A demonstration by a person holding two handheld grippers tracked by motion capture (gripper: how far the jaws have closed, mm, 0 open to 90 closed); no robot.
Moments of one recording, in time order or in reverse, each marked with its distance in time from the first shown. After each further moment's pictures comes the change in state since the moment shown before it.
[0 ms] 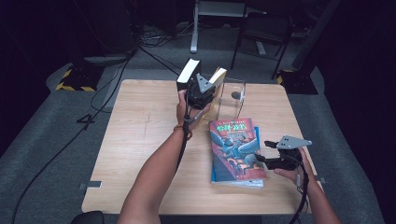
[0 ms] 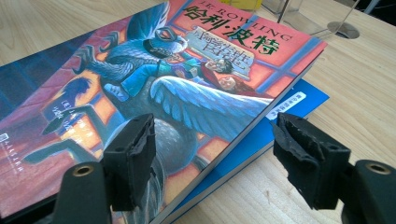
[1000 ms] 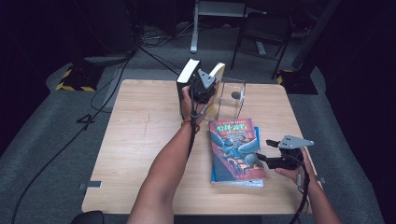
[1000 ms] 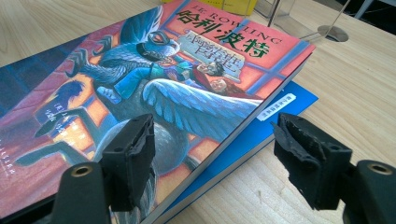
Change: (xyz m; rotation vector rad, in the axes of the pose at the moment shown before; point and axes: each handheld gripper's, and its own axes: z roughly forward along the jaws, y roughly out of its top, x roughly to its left) left arm -0.001 0.003 0.027 -0.068 0.092 -0.040; right arm -0.003 -0.001 -0.003 -0.017 -0.023 0.005
